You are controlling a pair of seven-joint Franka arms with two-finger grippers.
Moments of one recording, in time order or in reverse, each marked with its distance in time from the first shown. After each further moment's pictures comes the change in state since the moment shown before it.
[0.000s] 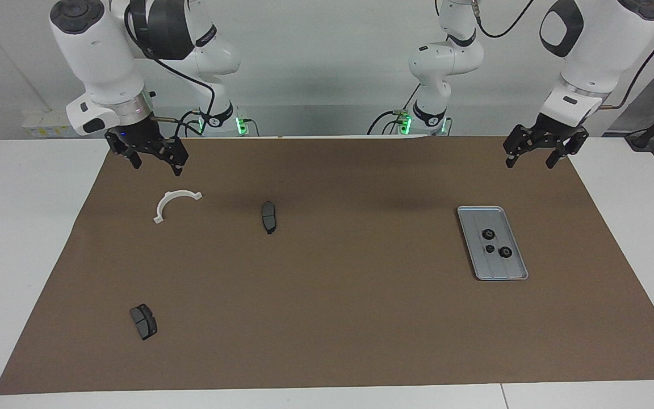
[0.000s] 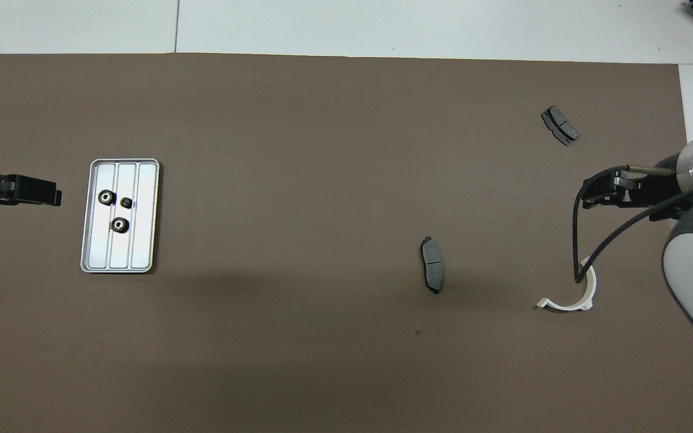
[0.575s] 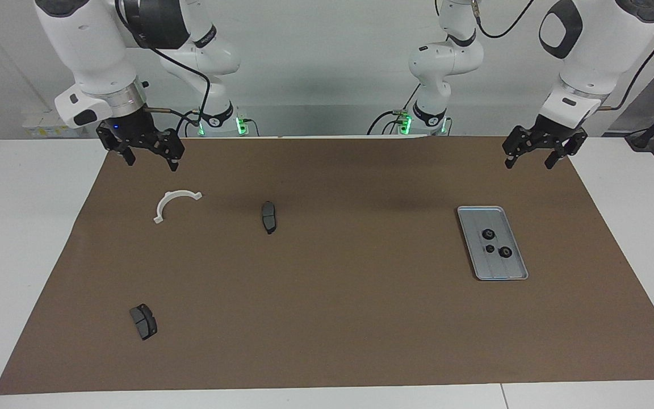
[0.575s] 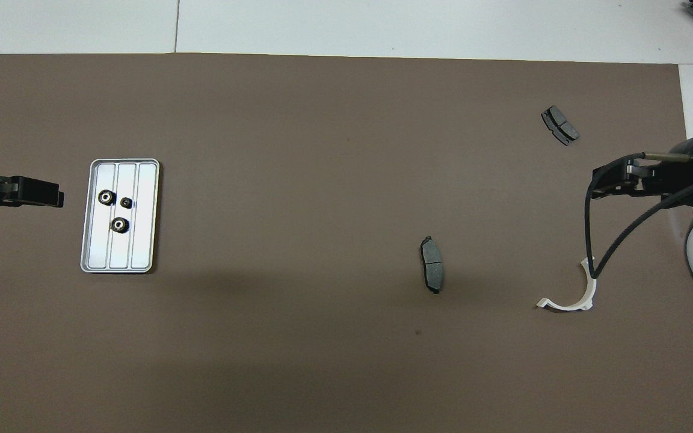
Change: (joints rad) left arm 0.001 -0.001 0.002 -0.026 0.000 0.023 -0.004; right arm 0.000 0.040 0.001 0.110 0.003 -0.063 -0.052
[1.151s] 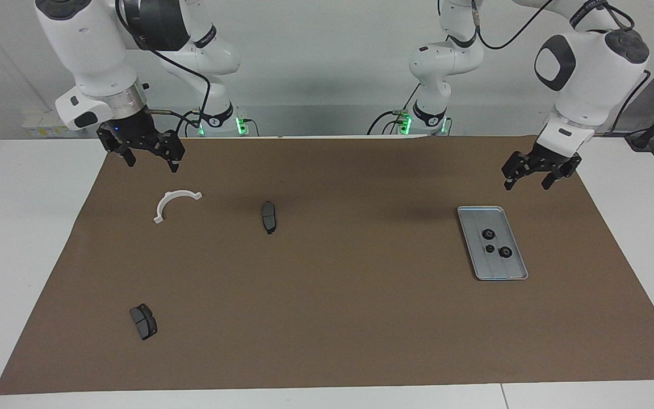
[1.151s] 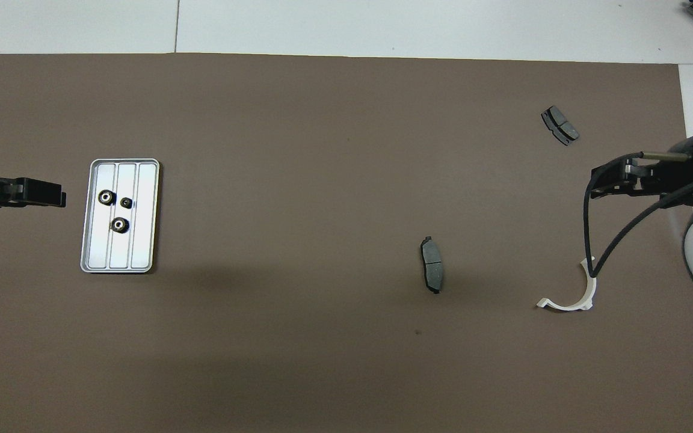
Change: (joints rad) left arm 0.021 0.085 0.000 -0.080 0.000 0.166 -0.001; right arm 0.000 0.004 0.000 0.002 0.000 0.000 0.000
